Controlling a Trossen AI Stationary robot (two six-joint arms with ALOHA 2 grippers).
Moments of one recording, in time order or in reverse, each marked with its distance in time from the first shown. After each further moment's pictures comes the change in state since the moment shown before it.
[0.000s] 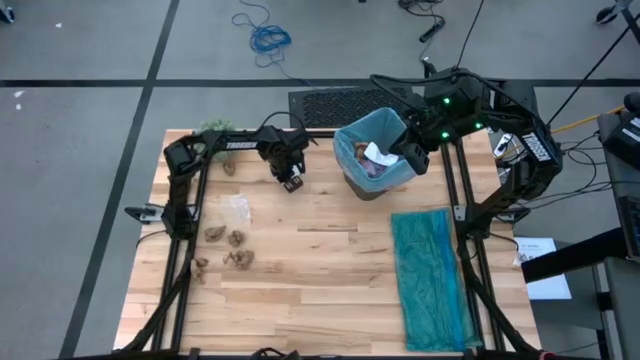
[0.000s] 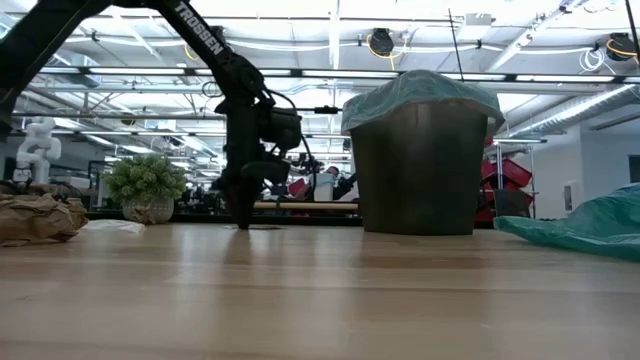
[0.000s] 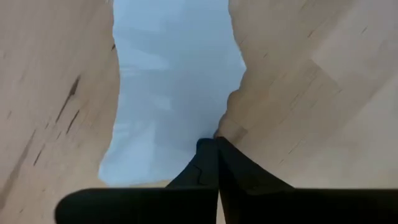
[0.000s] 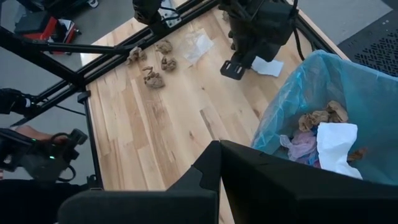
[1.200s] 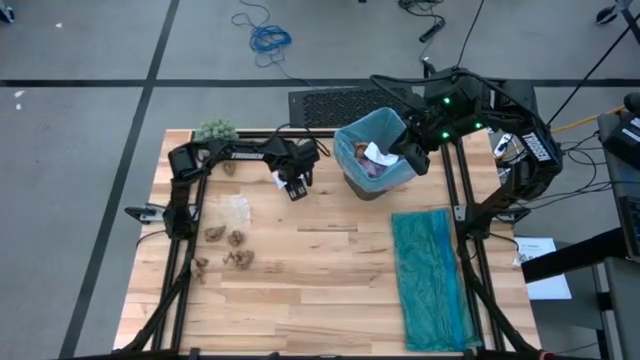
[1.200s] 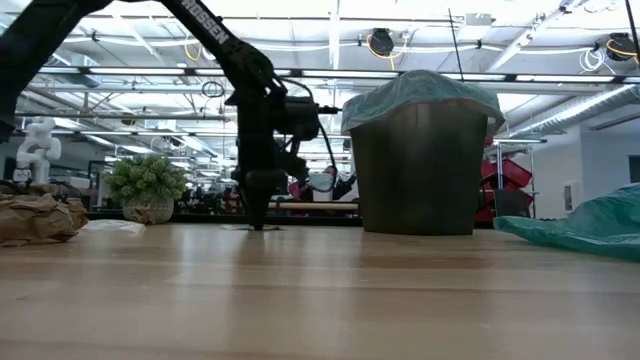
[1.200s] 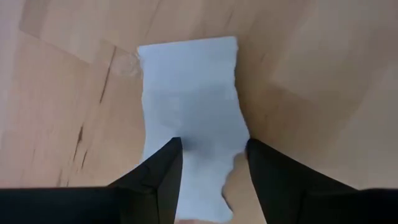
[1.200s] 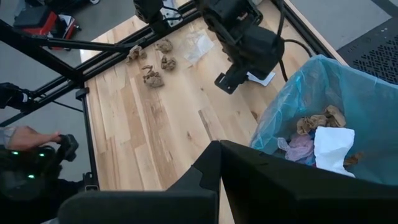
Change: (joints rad) left arm -0.127 0.009 0.020 0.059 -0.230 0.074; right arm -0.002 0.000 0.000 0.003 0.001 -0.031
